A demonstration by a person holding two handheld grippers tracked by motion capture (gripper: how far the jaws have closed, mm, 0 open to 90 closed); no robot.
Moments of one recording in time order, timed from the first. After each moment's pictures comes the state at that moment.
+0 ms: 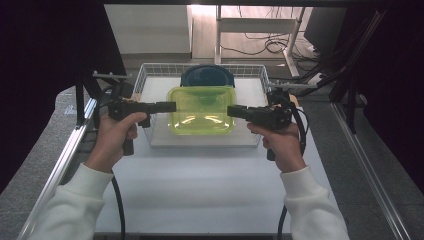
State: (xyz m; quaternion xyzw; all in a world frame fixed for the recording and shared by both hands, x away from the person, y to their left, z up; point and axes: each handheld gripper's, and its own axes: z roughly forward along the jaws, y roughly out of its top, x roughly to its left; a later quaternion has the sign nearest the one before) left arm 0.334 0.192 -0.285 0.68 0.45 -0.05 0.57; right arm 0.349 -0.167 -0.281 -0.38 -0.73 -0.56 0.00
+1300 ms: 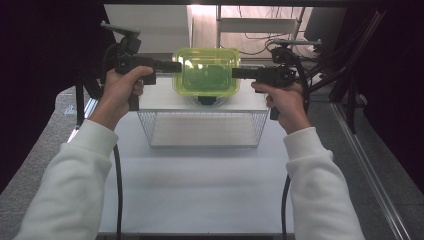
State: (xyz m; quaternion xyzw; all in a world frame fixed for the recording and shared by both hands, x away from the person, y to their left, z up) left arm 0.409 0.191 -0.238 0.68 0.46 -0.05 0.57; right arm 0.421 -0.169 -0.234 -0.40 -0.72 -0.56 0.02
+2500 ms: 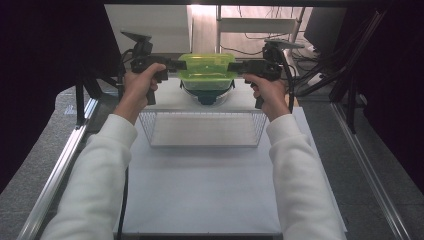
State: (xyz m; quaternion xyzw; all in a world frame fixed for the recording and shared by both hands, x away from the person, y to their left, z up) left arm 0.464 0.184 -0.280 0.62 0.54 -0.06 0.56; right arm 0.482 -0.157 -0.268 -0.52 -0.66 -0.55 0.06
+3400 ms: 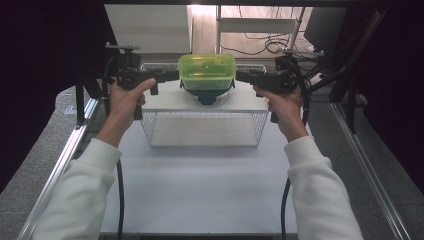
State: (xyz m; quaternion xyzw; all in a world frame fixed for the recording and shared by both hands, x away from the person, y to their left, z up) left arm 0.392 0.196 -0.276 0.68 0.46 0.08 0.56; right arm 0.423 -0.183 -0.260 -0.40 -0.71 -0.57 -0.07
